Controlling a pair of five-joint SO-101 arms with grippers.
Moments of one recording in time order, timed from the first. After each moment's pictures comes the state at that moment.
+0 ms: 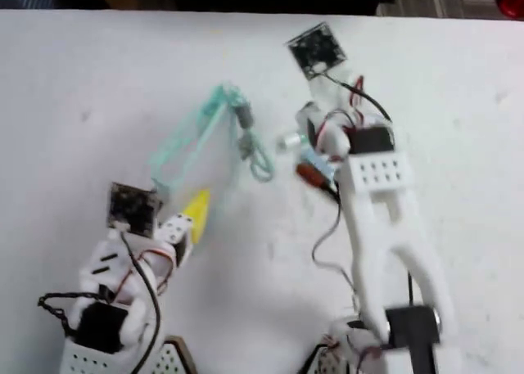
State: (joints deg) left arm 8.2 -103.9 84.7 53.0 3.9; right arm -10.5 -10.5 16.1 48.4 27.6
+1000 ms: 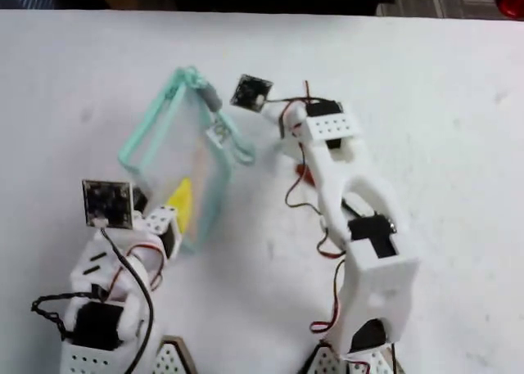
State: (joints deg) left arm 2.3 -103.1 84.7 51.8 8.7; right arm -14.2 23.6 -1.6 52.1 58.9
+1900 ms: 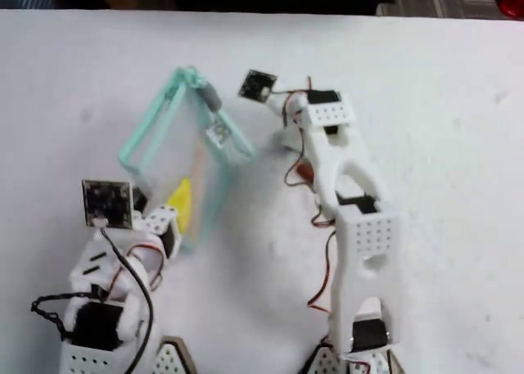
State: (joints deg) left arm 2.3 -103.1 84.7 51.8 8.7; right arm -11.5 43.8 -26.2 60.5 59.0
